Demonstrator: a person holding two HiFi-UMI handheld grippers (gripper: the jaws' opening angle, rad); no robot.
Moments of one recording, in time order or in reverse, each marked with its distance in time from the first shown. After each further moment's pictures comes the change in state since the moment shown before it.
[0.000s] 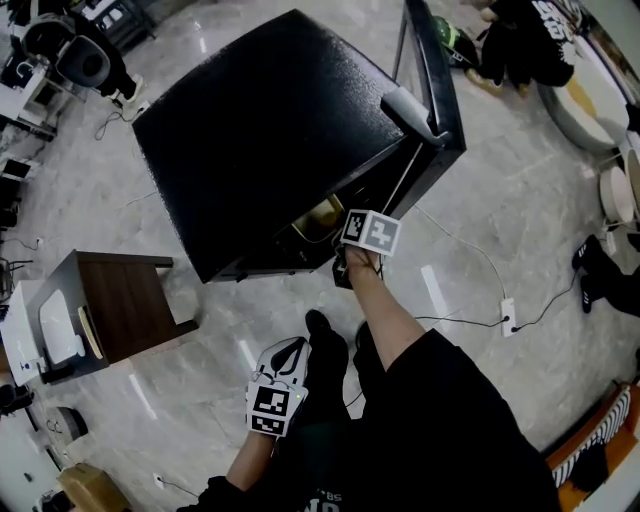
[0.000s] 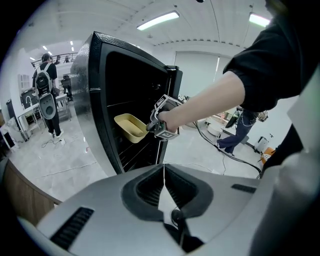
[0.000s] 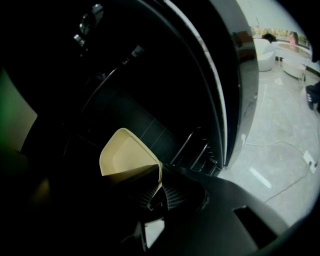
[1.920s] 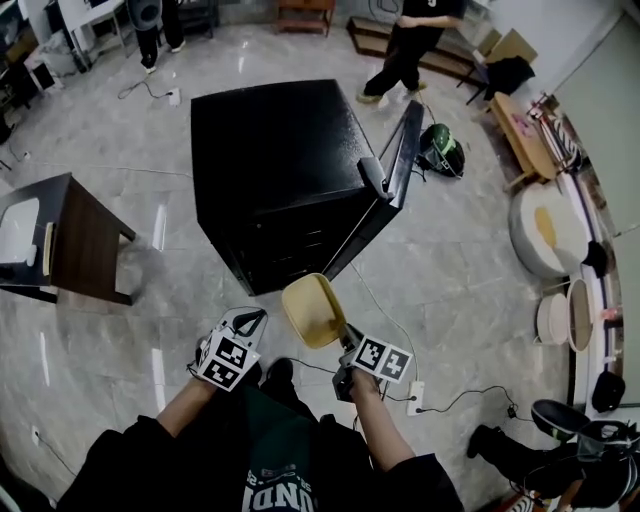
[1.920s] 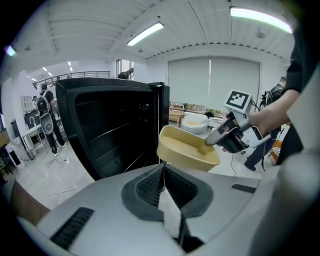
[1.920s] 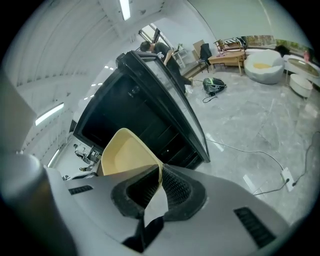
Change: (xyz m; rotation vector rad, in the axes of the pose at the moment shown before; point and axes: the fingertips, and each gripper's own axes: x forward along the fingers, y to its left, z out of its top) left arm 0.006 -0.050 0.068 0.107 -0.122 0.083; right arm -0.277 -0.077 -0.062 -0.158 0.084 0.055
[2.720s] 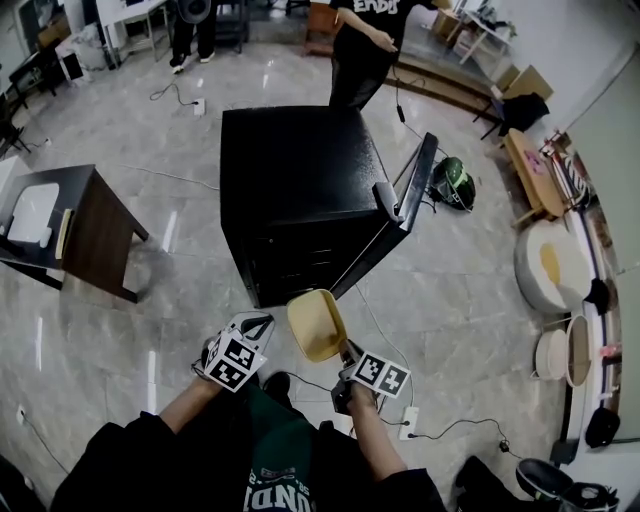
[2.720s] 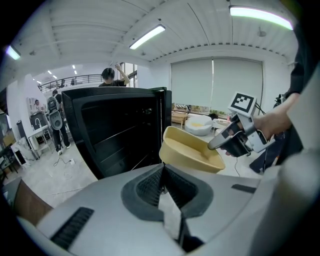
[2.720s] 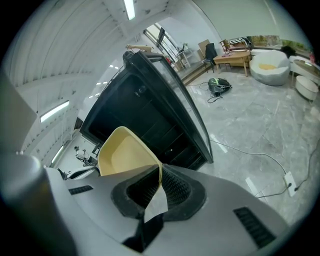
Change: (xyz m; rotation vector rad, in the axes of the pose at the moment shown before) left arm -0.010 -0.002 0.011 0.001 -0.030 0.053; right arm -0.007 0.010 -0.004 -0.039 0.001 0.047
